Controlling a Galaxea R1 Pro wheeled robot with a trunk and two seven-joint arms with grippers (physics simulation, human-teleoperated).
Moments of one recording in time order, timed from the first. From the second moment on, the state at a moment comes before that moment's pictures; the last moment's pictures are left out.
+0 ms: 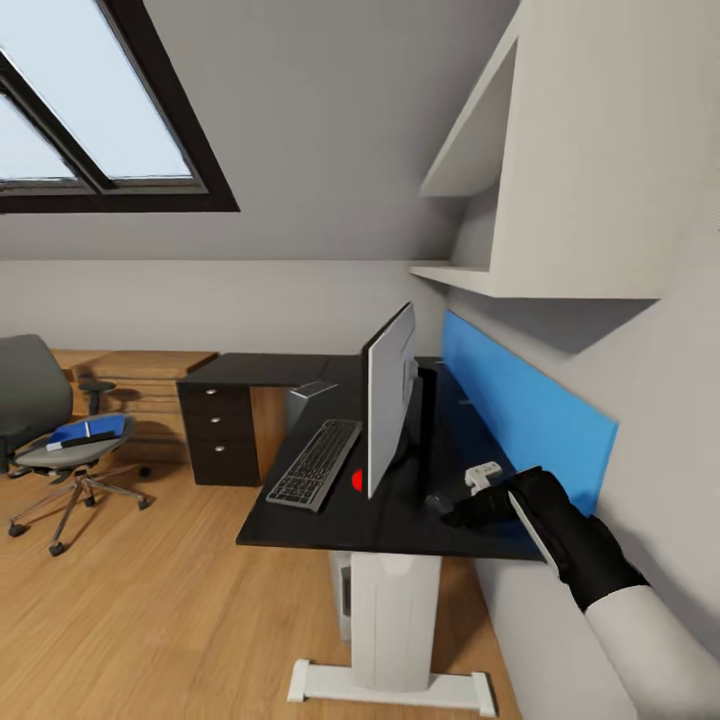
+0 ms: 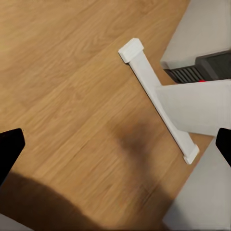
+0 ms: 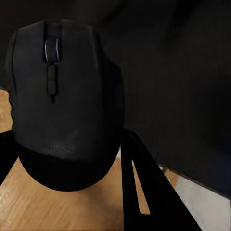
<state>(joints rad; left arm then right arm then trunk) 0.17 0.15 0.09 -0.94 1.01 0.30 -0.01 -0.70 -0.19 0.25 -1.06 0.07 0.98 0.50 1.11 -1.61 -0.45</state>
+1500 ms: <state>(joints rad) 0.16 0.14 0.04 -0.92 0.99 0.29 -0.01 -0.48 0.17 0.22 -1.34 -0.01 0.98 -0.10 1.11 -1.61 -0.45</state>
